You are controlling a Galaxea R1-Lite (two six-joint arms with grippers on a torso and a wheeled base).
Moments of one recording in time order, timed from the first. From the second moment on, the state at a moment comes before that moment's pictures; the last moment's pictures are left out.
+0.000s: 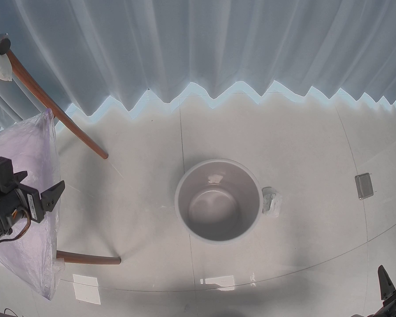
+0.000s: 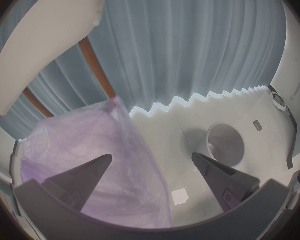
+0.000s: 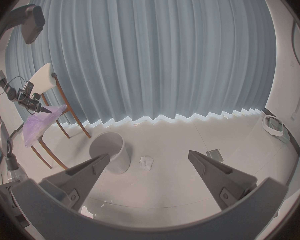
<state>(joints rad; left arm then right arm) -0.23 1.09 -0.53 -0.28 0.21 0.09 0.00 0.02 -0.02 0.00 -0.02 0.01</state>
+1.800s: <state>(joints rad) -0.22 1.44 -0.64 -0.38 0.55 0.30 0.00 0.02 -0.02 0.00 -0.02 0.01</state>
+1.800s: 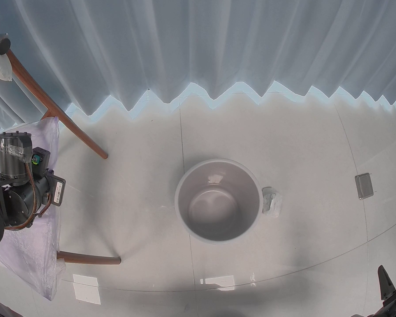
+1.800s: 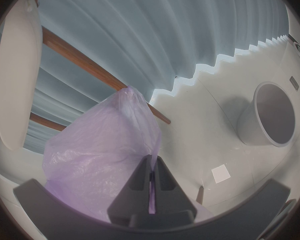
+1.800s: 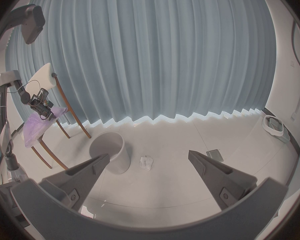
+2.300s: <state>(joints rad) -0.18 1.22 -0.58 -0.38 0.50 0.25 0.00 0.02 -0.02 0.00 -0.02 0.01</state>
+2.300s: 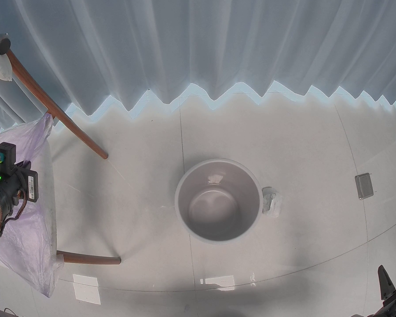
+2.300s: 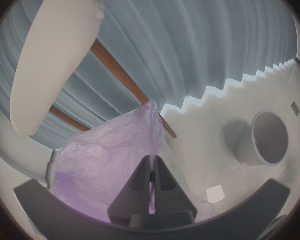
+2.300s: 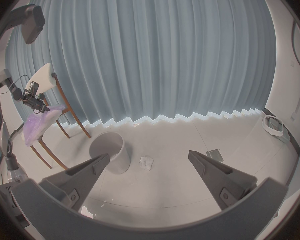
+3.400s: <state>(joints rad) -0.17 1.08 -0.57 -0.40 -0.29 -0.12 0.00 0.02 -0.02 0.00 -0.02 0.01</state>
